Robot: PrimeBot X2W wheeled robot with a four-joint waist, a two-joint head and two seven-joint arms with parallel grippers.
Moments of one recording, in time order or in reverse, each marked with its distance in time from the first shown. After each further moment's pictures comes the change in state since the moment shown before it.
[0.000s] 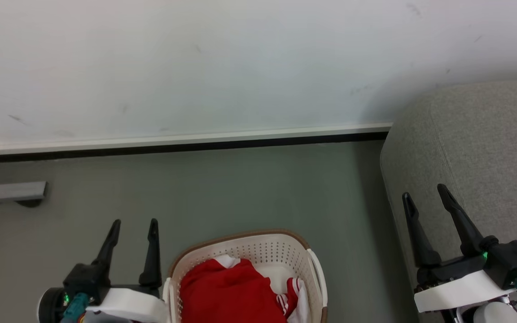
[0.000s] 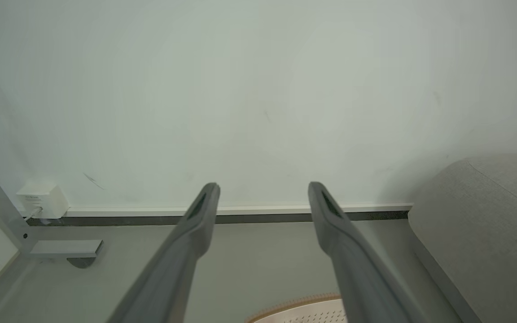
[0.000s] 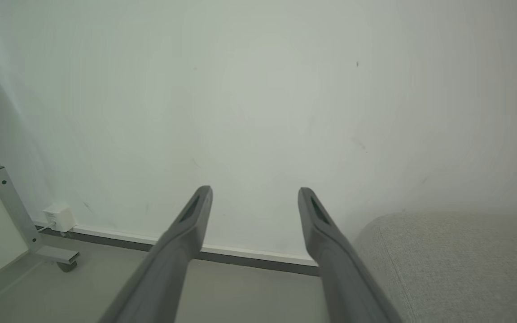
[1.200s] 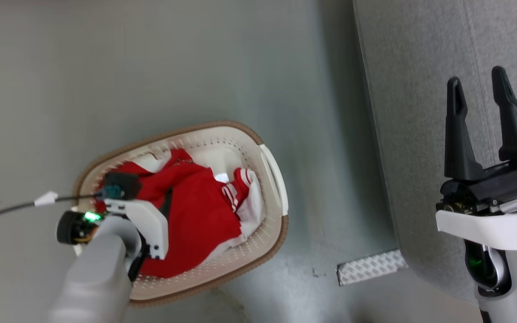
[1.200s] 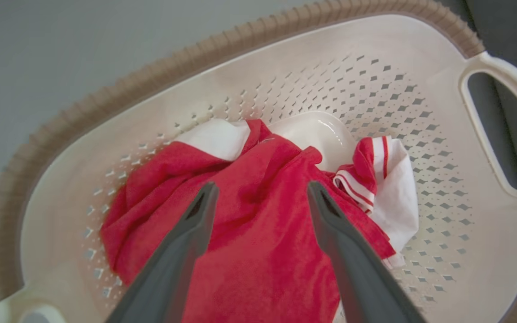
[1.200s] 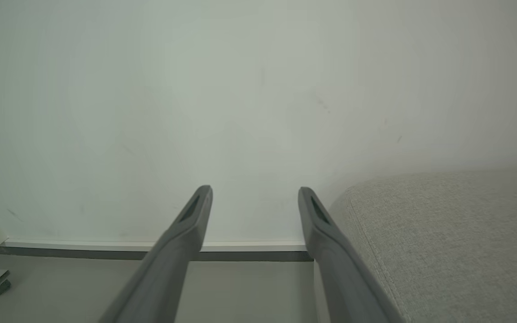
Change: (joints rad) left arm -0.678 0.077 -0.230 0.988 -0.042 -0.119 0.080; right arm -0.223 0.035 -0.057 -0.252 0.077 0.000 0.000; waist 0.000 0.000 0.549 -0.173
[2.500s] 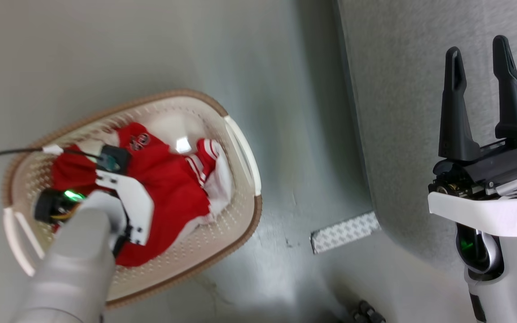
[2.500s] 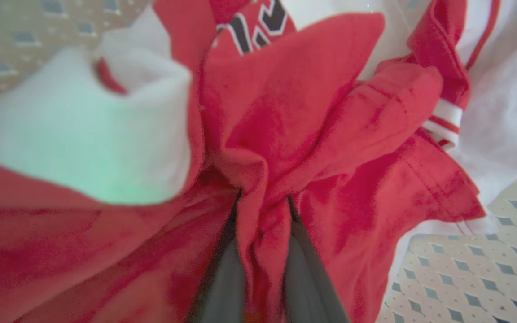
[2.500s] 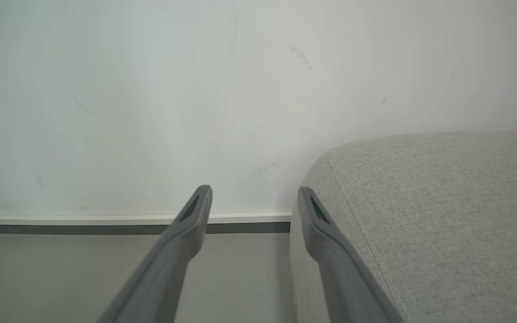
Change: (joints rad) left arm -0.151 0.065 -0.126 0.096 0.031 0.015 0.236; right arm -0.077 0.052 0.006 -0.017 -0.012 0.000 0.000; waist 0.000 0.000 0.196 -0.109
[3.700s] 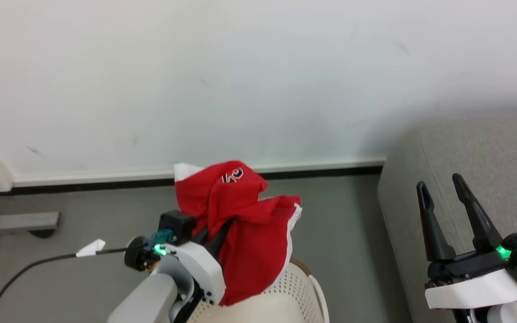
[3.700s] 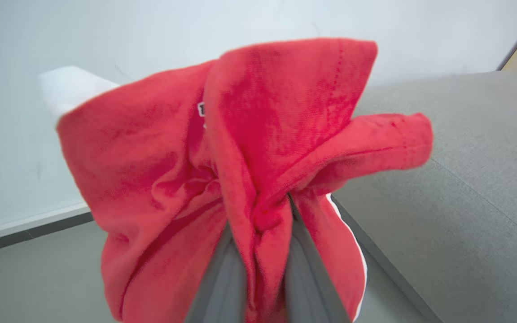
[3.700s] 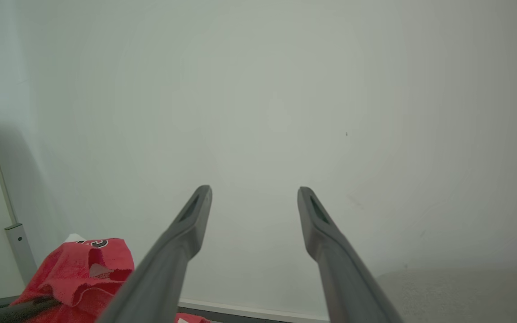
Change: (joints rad) left arm 0.357 -0.056 -0.286 -0.452 -0.401 -0.015 -0.314; right arm 0.310 -0.113 0.039 0.163 0.011 0.000 0.000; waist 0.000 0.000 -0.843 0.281
